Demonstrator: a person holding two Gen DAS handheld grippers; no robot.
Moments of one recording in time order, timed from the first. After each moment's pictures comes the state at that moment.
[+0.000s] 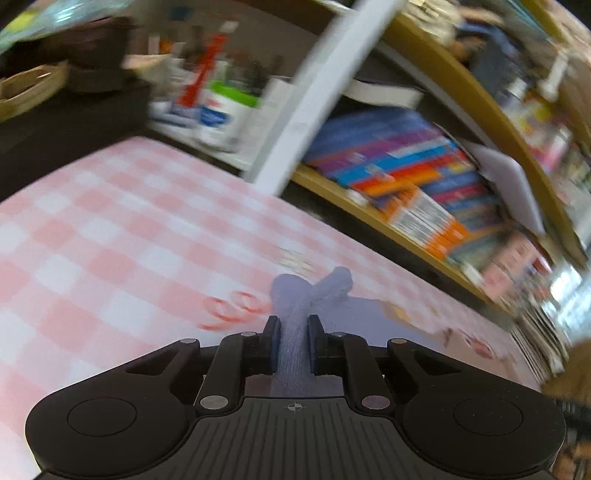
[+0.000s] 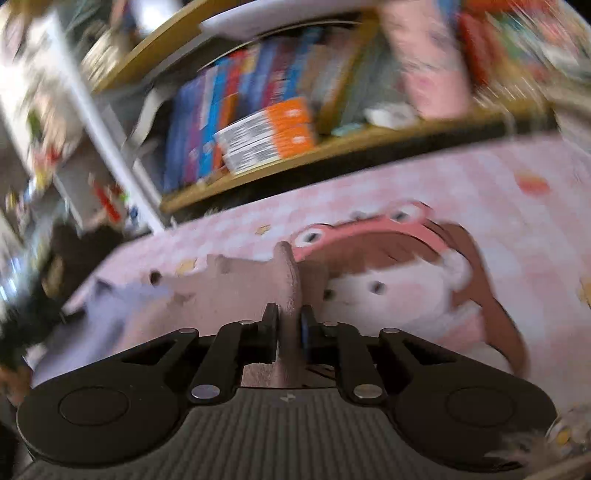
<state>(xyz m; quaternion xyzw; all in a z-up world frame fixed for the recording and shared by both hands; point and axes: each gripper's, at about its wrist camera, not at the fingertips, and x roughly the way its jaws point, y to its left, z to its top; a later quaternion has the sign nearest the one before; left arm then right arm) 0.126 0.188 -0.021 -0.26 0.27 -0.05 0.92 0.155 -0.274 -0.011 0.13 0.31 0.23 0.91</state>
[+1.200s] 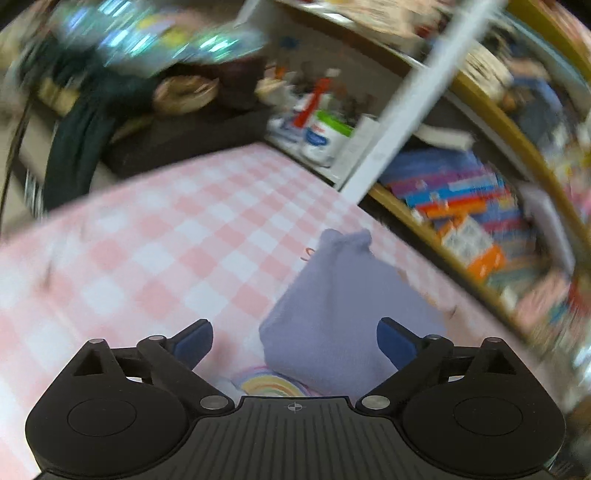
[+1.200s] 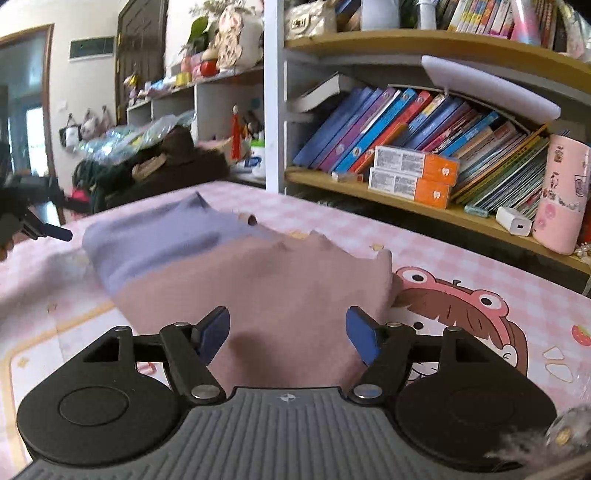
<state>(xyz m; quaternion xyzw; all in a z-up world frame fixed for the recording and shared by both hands) -0.007 0.190 0.007 -0.35 0.28 0.09 0.89 0.092 -0.250 0.007 -0.09 0.21 0.39 0.89</state>
